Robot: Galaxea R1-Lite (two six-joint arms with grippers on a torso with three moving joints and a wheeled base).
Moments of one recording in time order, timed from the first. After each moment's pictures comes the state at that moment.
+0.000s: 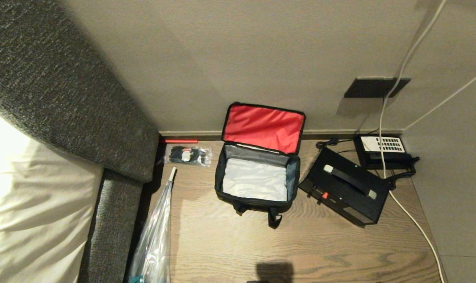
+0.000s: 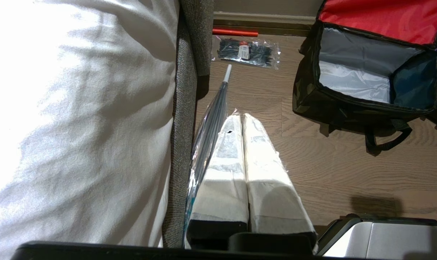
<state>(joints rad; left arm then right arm) 0.00 0.00 0.00 0.00 0.00 -0.01 0.00 0.00 0.00 -0.01 0.00 -0.02</state>
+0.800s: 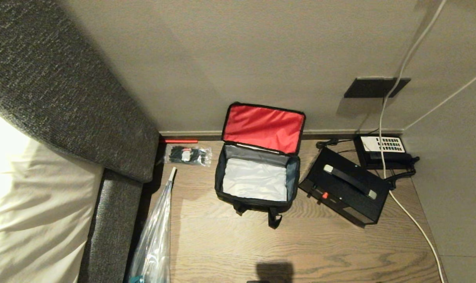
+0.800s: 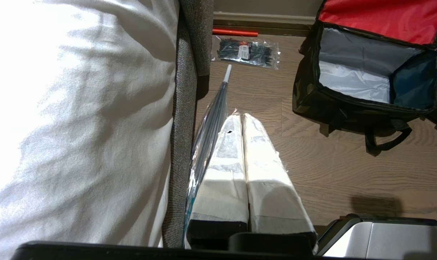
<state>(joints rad) 0.00 0.00 0.00 0.00 0.00 -0.01 0.00 0.00 0.00 -0.01 0.00 -0.02</state>
